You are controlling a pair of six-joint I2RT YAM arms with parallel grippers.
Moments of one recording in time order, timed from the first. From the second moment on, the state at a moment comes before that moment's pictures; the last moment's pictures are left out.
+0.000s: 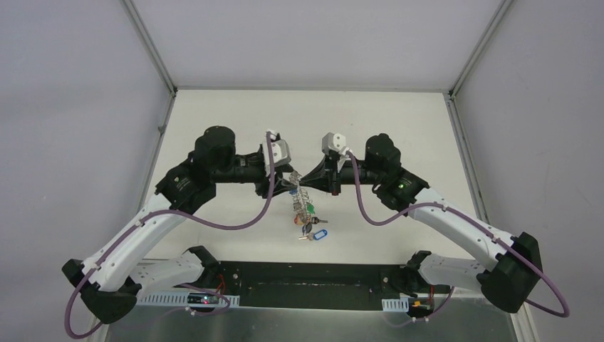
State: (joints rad) left arm -0.72 1.01 1.18 -0.52 0.59 0.39; right arm 0.78 1.15 0.92 0.07 -0.77 -0.08
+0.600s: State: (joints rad) left arm -0.71 0.72 0.69 0.22 0.54 0.02; right arm 0.78 1.07 0.87 0.27 -0.81 0.00
